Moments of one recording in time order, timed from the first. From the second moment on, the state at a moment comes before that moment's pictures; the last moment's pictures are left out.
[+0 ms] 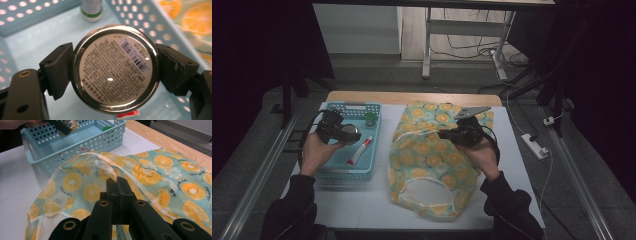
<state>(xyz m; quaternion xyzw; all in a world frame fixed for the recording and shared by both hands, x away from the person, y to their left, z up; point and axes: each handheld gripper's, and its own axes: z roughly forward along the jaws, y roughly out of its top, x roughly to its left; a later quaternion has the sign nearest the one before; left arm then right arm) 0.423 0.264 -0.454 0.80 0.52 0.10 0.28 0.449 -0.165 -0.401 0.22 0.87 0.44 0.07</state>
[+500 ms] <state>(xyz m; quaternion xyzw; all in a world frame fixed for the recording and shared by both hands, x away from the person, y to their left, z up) 0.399 0.237 -0.437 0.82 0.46 0.09 0.33 0.449 -0.165 -0.401 0.22 0.86 0.45 0.08</state>
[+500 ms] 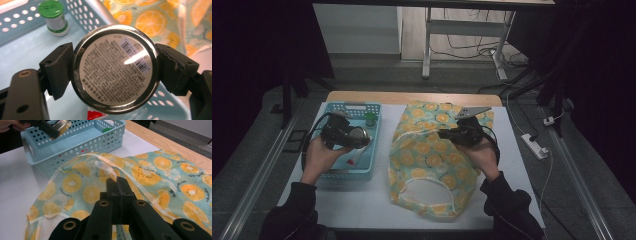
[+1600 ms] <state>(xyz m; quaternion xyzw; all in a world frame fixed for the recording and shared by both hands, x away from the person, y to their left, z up) 0.375 0.154 -0.420 0.86 0.34 0.05 0.37 0.449 -0.167 -0.400 0.22 0.86 0.45 0.08</state>
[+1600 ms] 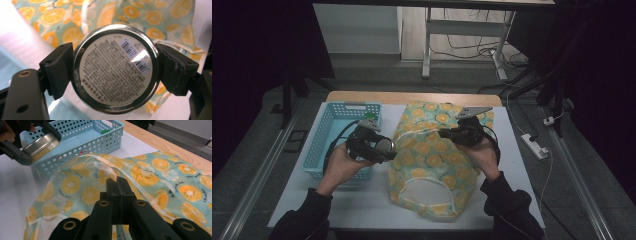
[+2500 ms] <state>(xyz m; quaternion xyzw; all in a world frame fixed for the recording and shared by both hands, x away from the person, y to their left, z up) 0.390 0.071 -0.438 0.88 0.27 0.01 0.38 0.448 -0.169 -0.398 0.22 0.86 0.46 0.09</state>
